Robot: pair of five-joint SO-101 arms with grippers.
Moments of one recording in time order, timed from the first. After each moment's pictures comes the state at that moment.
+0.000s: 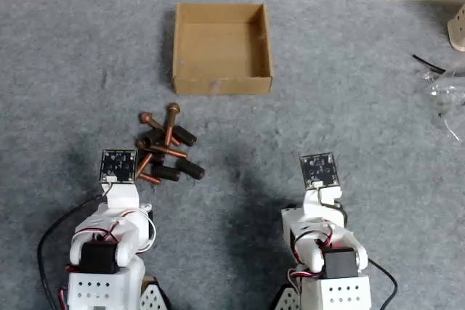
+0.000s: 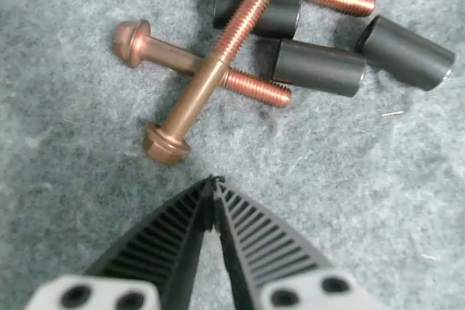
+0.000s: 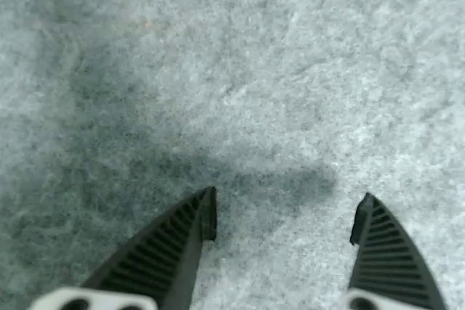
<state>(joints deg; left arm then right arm) -5.1 -104.1 96.0 76.1 5.7 -6.7 -103.9 95.7 70.5 6.8</state>
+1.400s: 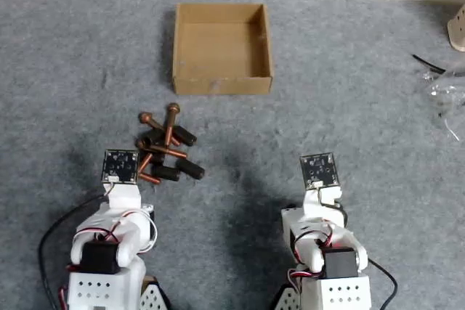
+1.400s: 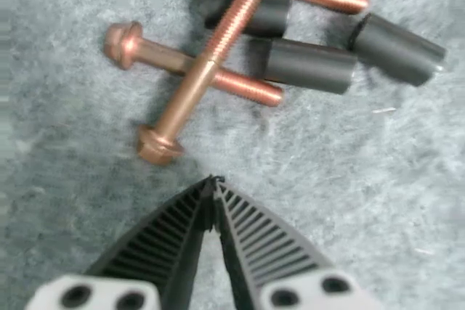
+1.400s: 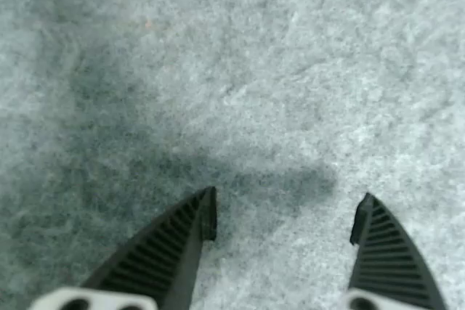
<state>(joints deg) -3.2 -104.1 96.0 76.1 5.6 -6.7 -103.9 95.7 70.5 6.8</state>
